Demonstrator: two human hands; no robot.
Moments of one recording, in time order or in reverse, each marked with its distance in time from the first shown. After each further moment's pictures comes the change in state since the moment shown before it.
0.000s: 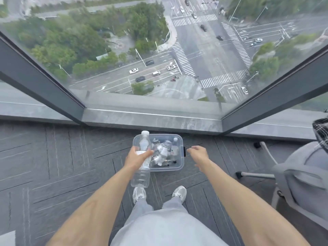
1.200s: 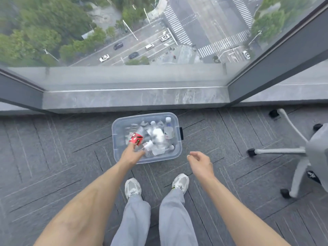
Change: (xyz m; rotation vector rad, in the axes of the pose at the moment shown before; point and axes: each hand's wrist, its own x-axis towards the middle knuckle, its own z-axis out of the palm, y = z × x) left_hand 0.200 -0.096 0.140 0.421 -0.088 -0.038; right_hand 0.132 0.132 0.027 0.043 -0.013 0.018
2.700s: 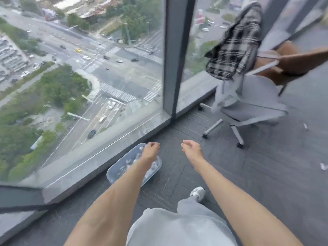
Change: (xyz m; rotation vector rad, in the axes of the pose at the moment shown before) left_hand -0.327 0.113 -0.010 -0.033 -0.261 0.453; right_hand -0.276 0.038 -0.089 0.590 0.395 -0.136
